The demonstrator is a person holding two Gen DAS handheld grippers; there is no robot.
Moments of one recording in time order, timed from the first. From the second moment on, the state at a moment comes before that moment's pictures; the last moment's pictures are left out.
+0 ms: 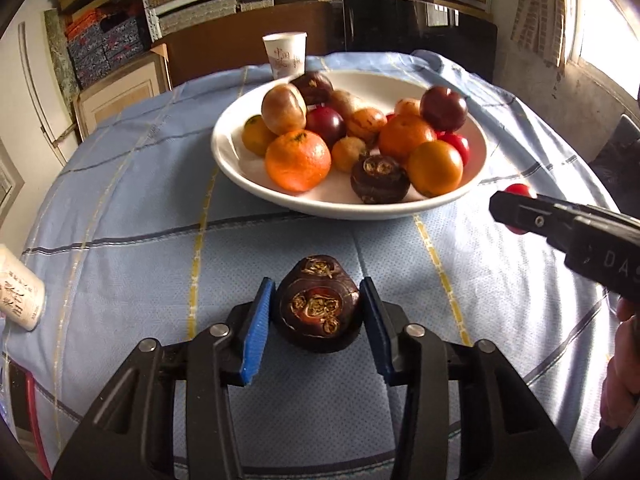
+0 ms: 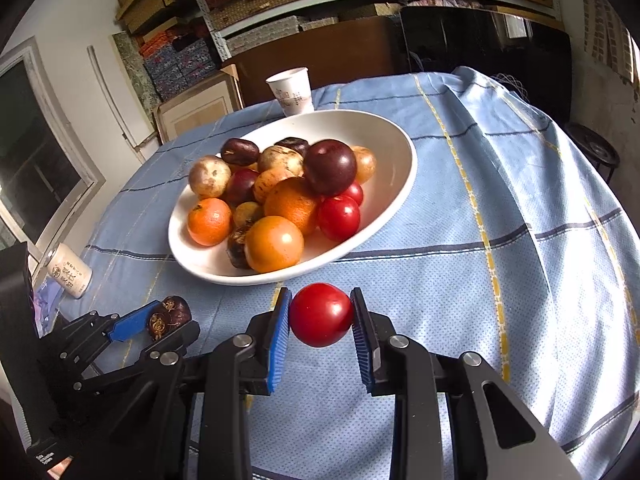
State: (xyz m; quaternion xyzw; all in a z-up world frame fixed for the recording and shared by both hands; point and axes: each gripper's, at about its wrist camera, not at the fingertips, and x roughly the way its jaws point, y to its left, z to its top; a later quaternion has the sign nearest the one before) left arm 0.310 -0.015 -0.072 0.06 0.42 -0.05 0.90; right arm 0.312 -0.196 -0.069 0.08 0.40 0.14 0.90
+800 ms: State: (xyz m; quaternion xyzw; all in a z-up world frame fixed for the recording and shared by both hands) left arm 0.433 -0.029 0.000 0.02 0.37 -0.07 0.93; right arm 0.447 -0.201 -0.027 0.12 0.33 0.15 0.92
